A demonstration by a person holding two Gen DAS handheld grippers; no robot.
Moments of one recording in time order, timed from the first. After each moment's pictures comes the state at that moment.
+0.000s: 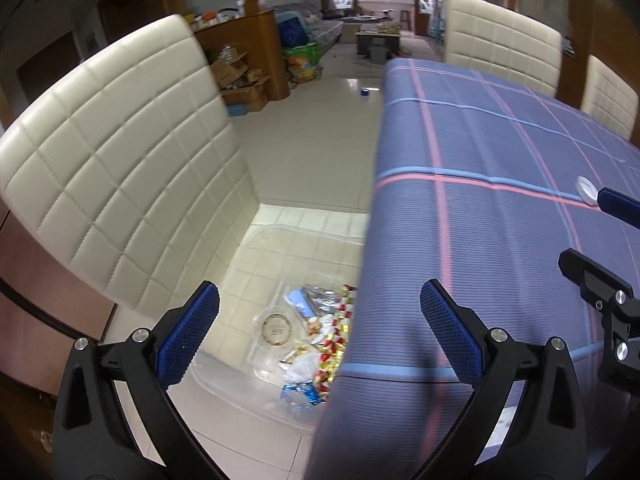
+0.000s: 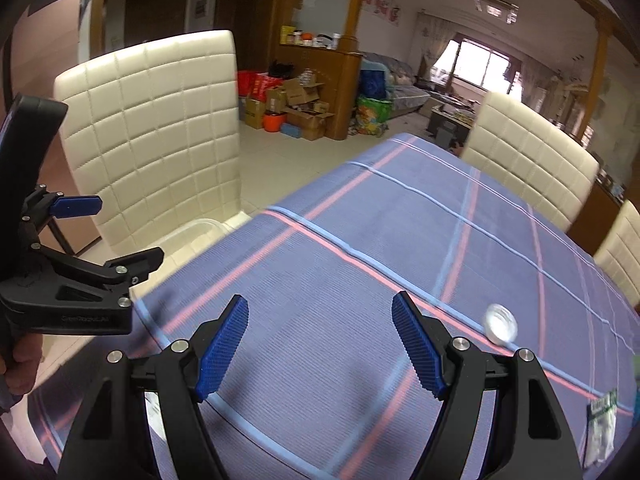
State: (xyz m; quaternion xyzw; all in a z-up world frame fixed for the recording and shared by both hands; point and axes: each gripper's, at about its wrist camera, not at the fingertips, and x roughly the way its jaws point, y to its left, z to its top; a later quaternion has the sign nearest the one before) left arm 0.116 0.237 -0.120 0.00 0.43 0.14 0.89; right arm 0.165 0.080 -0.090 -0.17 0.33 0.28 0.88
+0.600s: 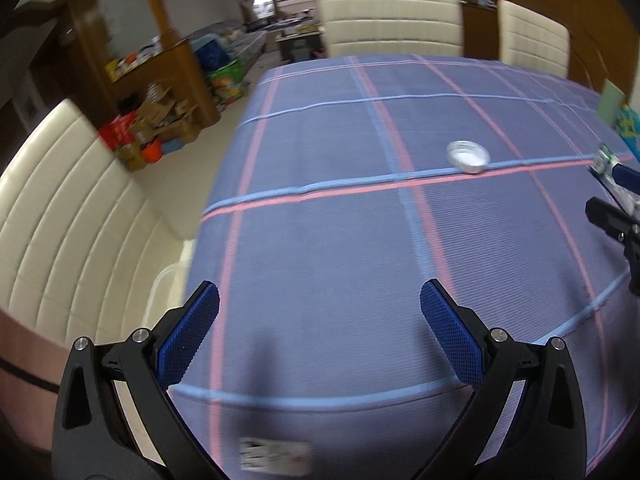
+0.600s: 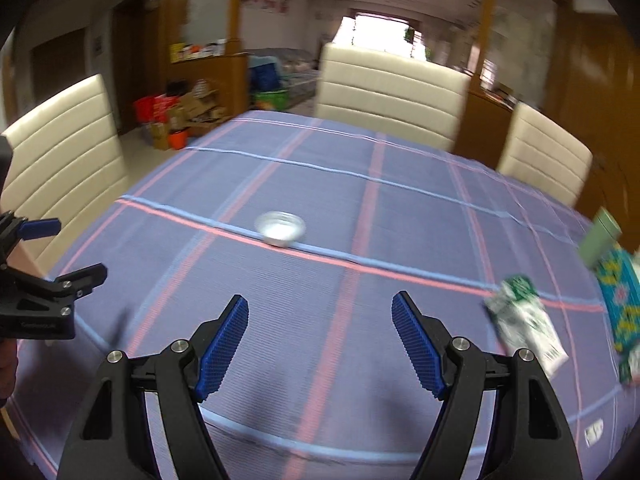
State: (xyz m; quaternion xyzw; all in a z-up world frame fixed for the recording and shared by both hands) left arm 0.156 0.081 -0.115 0.08 0.44 0.03 0.89; right arm 0.176 -0.120 -0.088 -0.08 0.36 0.12 0.92
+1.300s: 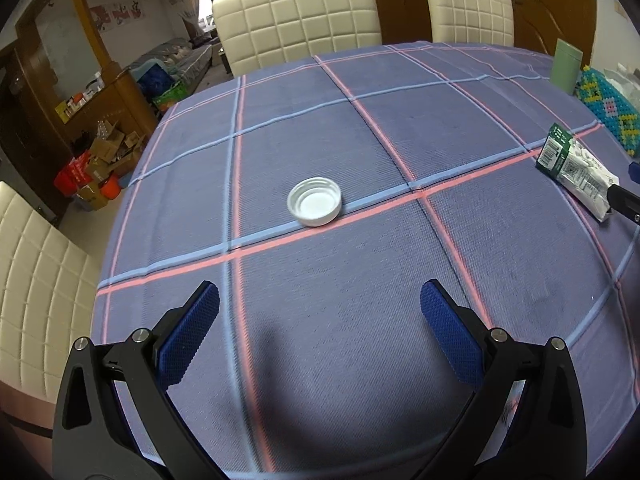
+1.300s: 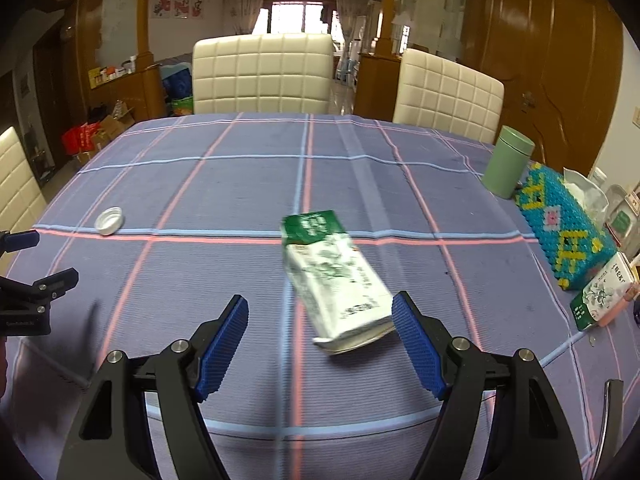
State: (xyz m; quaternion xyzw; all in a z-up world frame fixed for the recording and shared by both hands) left arm 0.217 -0.039 -0.129 0.12 0.45 -0.04 0.89; right arm 0.189 -0.272 -0.100 -0.04 0.38 0.01 0.93
